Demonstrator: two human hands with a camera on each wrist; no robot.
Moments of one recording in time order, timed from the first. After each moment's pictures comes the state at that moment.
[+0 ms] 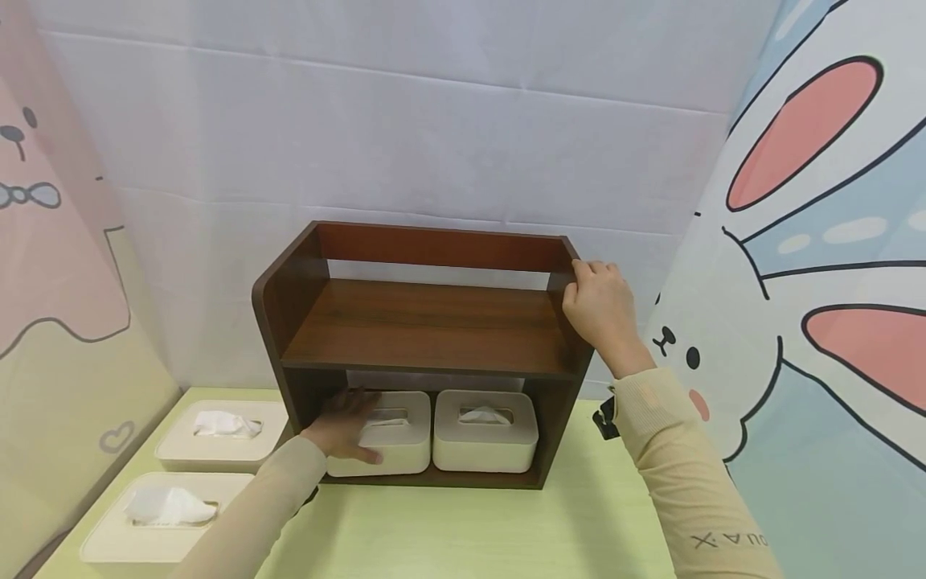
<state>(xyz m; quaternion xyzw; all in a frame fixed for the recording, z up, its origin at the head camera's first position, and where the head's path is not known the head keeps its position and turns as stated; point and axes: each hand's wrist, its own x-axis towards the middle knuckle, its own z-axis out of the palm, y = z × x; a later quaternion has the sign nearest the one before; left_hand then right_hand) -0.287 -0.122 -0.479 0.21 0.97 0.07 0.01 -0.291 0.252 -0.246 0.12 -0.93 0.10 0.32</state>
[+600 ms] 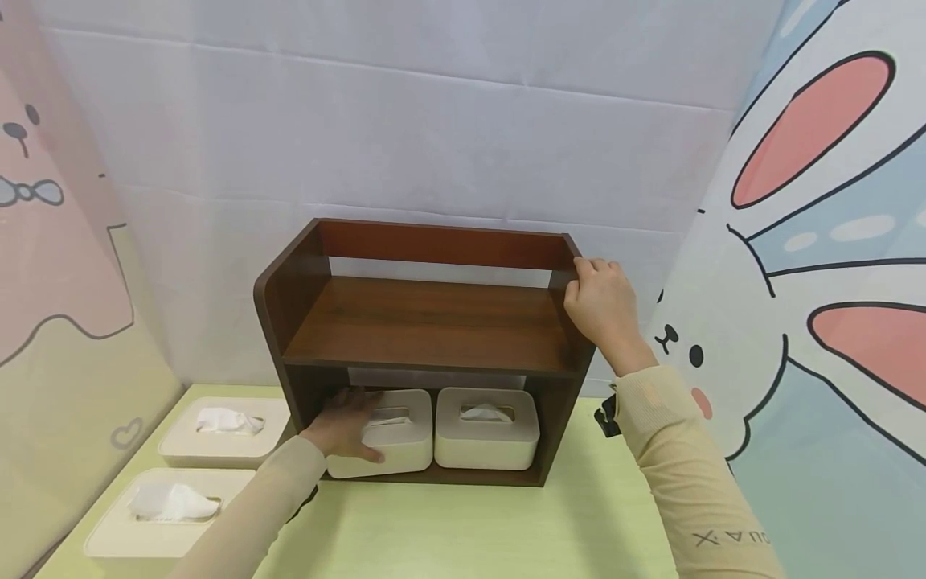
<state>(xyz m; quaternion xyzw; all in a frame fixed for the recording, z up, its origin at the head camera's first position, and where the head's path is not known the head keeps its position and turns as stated) -0.285 -0.116 -0.474 0.21 0.98 0.04 -0.02 -0.290 0.253 -0.244 0.12 -0.94 0.11 0.31</state>
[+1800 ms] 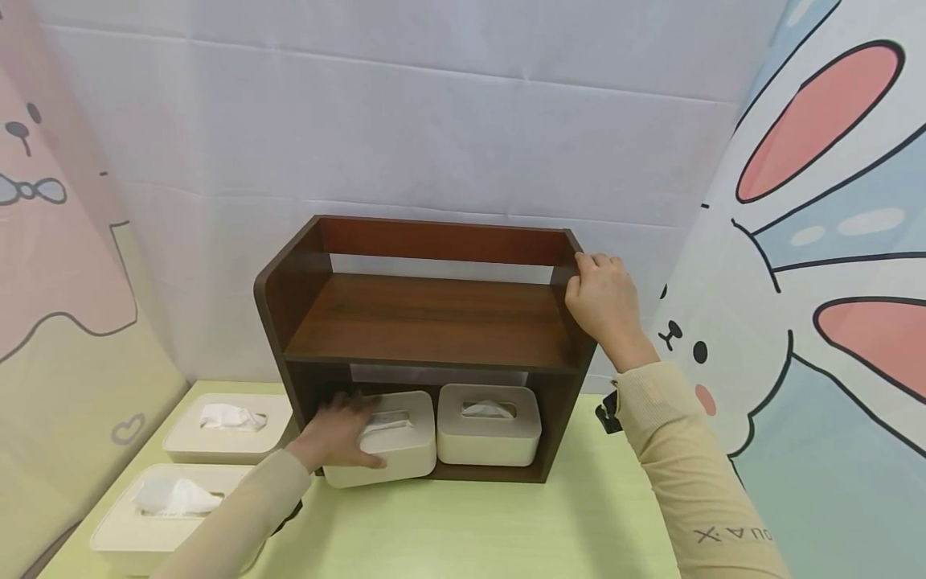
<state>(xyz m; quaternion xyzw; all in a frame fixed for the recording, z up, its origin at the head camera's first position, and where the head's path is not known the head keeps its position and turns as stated) -0.264 -0.119 -0.465 0.20 0.98 0.03 -0.02 -0.293 0.253 -0.245 0.11 -0.94 0.10 0.32</state>
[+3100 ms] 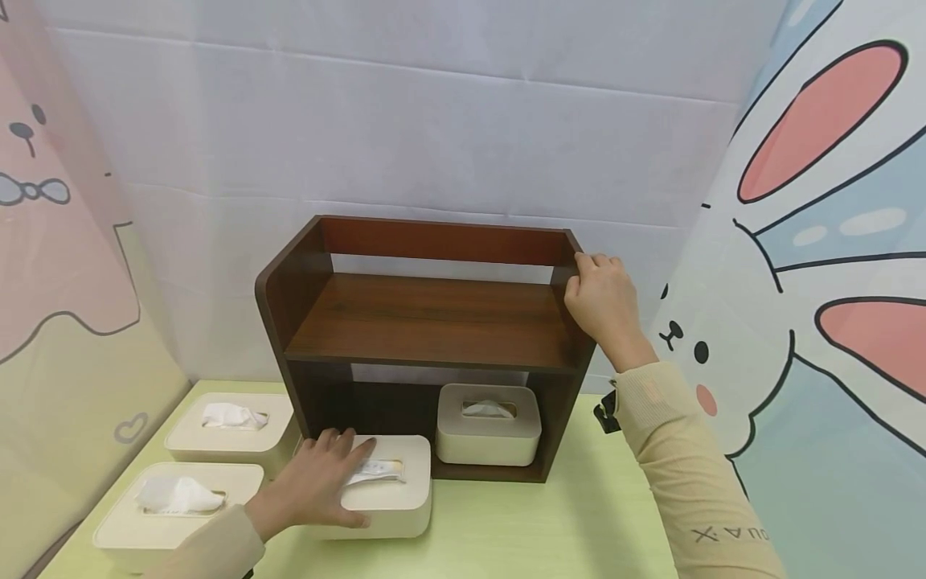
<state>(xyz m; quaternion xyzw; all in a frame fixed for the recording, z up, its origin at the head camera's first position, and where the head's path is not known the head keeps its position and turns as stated) -0.194 -0.127 -0.465 0.28 0.95 -0.01 -0.11 -0.295 0.254 -0.246 0.13 -0.93 0.11 0.33</state>
